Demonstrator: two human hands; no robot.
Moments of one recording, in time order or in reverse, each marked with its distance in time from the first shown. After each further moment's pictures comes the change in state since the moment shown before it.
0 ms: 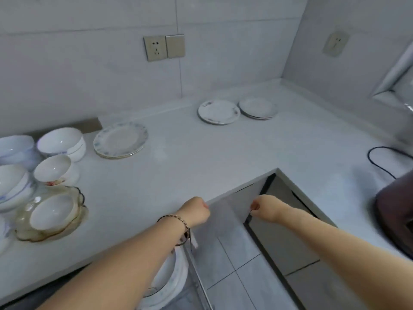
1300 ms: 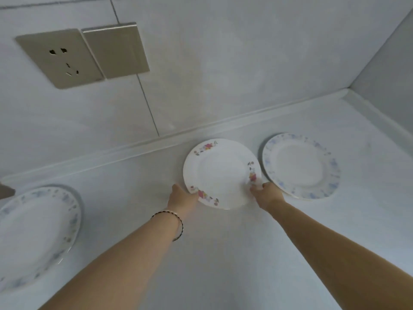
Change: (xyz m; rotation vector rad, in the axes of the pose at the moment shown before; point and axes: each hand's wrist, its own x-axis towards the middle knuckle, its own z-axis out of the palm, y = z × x) left_hand 0.459 0.189 -0.175 -0.593 0.351 -0.361; right_hand 0.491 0.030 -0.267 0.565 0.072 0.244
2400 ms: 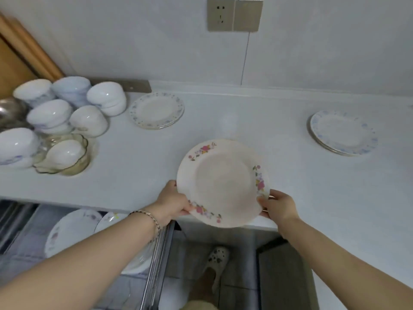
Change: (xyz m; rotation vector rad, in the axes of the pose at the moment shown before) left_hand -0.308 -0.221 -0.040 -0.505 0.118 -0.102; right_hand -0.250 0.167 0.041 0.355 -0.306 -0.220
